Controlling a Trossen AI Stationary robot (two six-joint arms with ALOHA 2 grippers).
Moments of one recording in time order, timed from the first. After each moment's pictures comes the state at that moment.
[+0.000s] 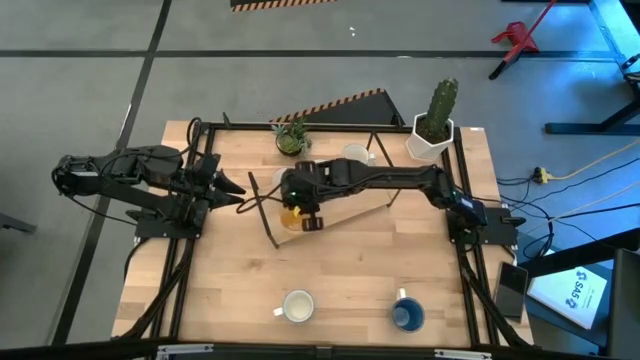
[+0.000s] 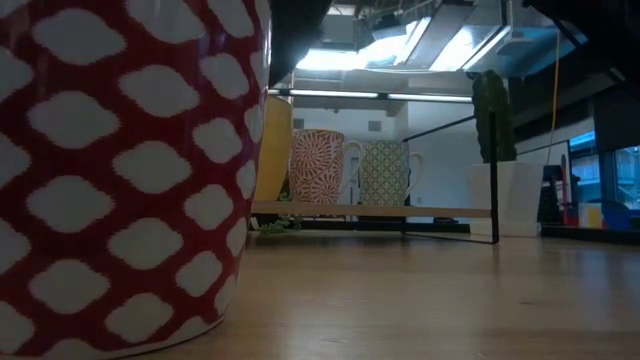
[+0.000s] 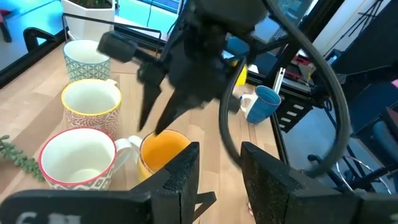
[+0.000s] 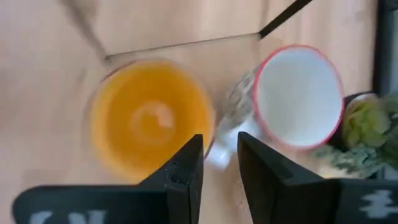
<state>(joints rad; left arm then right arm) -0.11 0.65 0.97 -0.67 -0.04 -0.39 0.03 2.26 2.35 -1.15 0.15 -0.20</state>
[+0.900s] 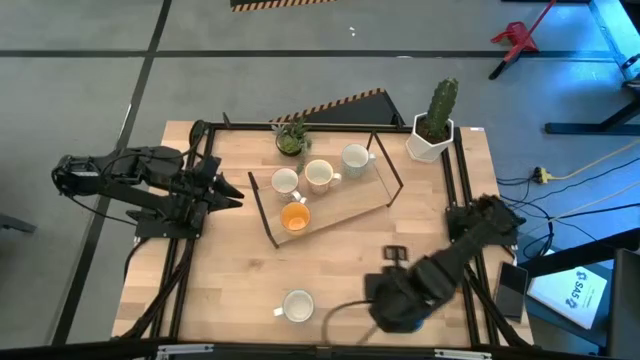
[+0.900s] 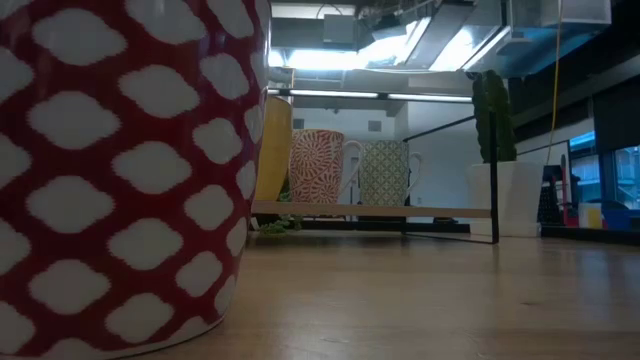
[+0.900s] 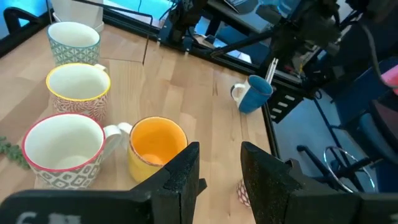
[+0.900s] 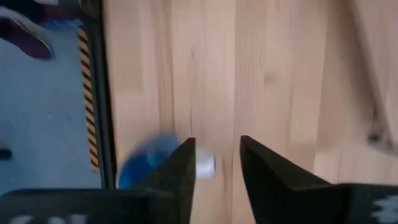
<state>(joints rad) -0.11 0.65 0.97 -0.70 0.01 -0.42 0.66 1.97 2.13 -1.56 0.11 0.66</state>
